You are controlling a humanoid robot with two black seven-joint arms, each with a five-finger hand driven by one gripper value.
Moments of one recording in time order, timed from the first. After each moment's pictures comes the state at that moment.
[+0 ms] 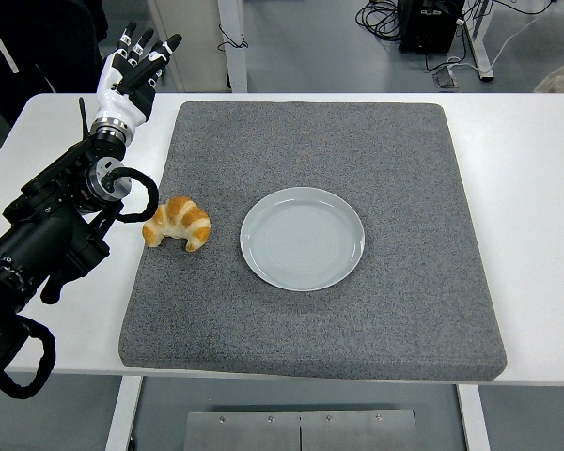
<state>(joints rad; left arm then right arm) -1.00 0.07 -0.78 -0.40 0.07 -0.07 -0.37 -0.09 0.00 -0.01 0.12 -0.11 0.02 0.41</state>
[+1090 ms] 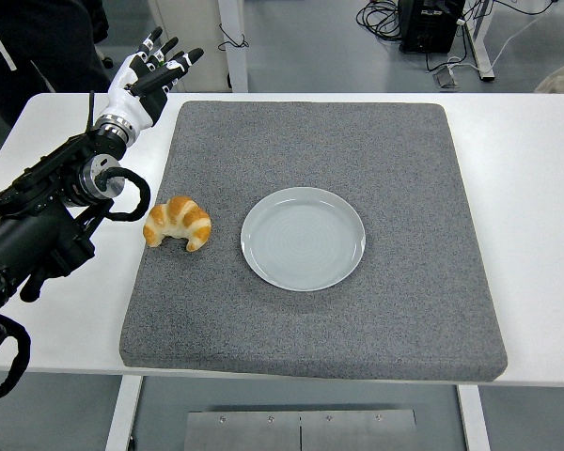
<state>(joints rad) -1.02 0.14 -0.64 -0.50 0.09 -0.06 -0.26 -0.09 0.00 -0.01 0.12 -0.11 0.02 0.41</state>
